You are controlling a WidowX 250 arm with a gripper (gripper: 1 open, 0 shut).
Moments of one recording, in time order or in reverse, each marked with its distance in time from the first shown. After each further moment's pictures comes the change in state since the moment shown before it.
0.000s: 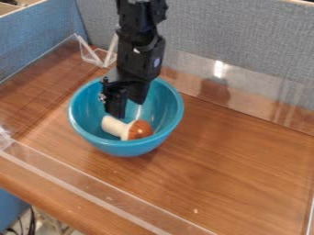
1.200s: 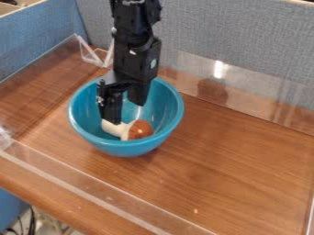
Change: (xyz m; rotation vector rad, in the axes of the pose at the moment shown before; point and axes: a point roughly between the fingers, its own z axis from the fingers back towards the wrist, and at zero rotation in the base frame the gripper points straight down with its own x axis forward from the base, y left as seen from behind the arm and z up) arm 0.002 -0.004 -0.002 -0.015 -0.048 0.007
